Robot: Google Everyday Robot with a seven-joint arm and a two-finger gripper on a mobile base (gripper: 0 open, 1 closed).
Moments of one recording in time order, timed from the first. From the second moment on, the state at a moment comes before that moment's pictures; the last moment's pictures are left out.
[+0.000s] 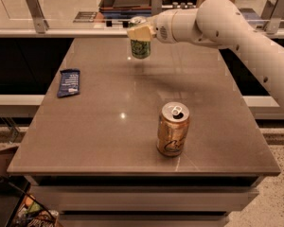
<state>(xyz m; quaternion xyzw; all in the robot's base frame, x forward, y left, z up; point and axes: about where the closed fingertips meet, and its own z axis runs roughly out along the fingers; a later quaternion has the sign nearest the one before) 0.762 -0.001 0.947 -0.36 0.71 0.23 0.56</state>
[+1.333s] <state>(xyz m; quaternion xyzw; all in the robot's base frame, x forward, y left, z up) 0.680 0.092 0.944 -0.40 0.67 0.30 0.55</state>
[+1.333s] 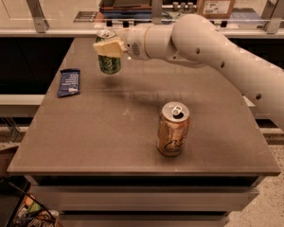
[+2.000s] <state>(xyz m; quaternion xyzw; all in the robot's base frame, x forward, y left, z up) 0.666 0.127 0.926 -0.42 0.66 0.29 0.55</state>
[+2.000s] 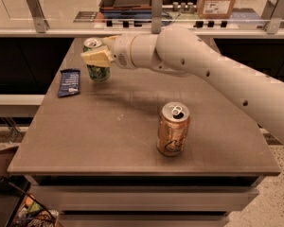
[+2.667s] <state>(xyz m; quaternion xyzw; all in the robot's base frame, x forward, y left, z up) 0.664 0.141 0.910 -0.42 0.65 0.30 0.56</state>
